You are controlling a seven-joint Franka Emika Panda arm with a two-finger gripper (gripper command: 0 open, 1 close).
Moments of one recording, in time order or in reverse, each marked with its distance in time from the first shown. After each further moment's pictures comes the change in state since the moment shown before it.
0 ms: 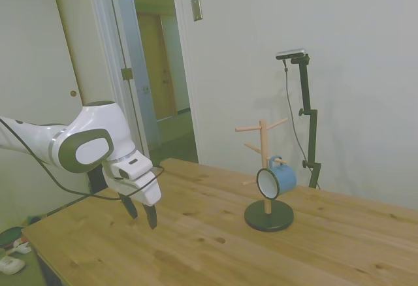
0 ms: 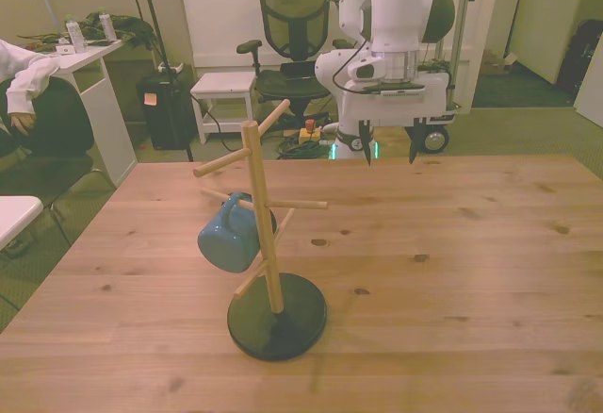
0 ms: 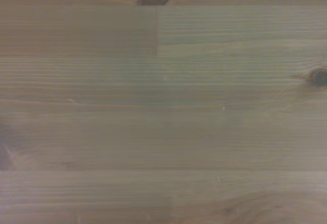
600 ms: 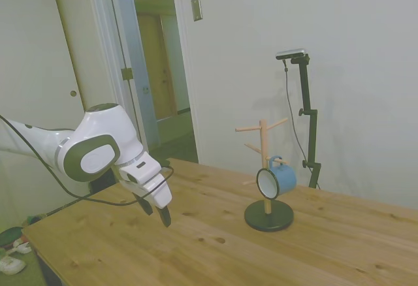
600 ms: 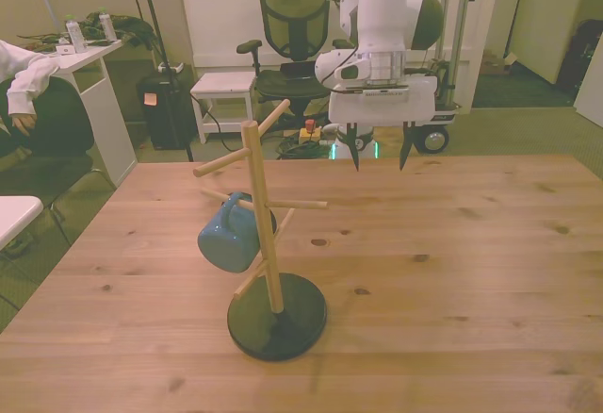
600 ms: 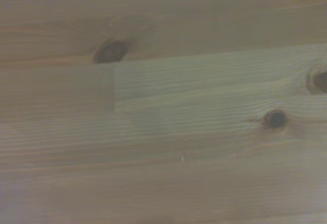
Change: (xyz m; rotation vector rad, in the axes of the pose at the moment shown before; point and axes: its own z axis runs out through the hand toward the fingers) arm 0.030 0.015 0.001 0.093 0.096 0.096
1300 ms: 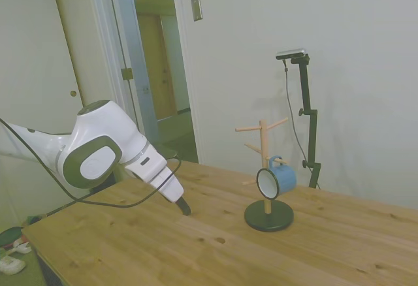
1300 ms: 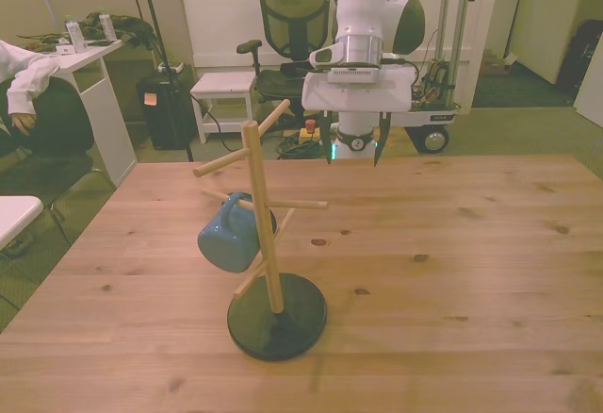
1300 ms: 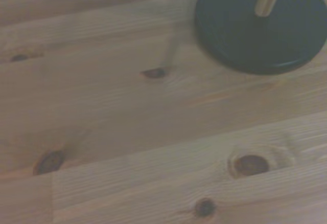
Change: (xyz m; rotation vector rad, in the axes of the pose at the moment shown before) arm 0.041 0.018 -0.024 0.119 0.196 0.134
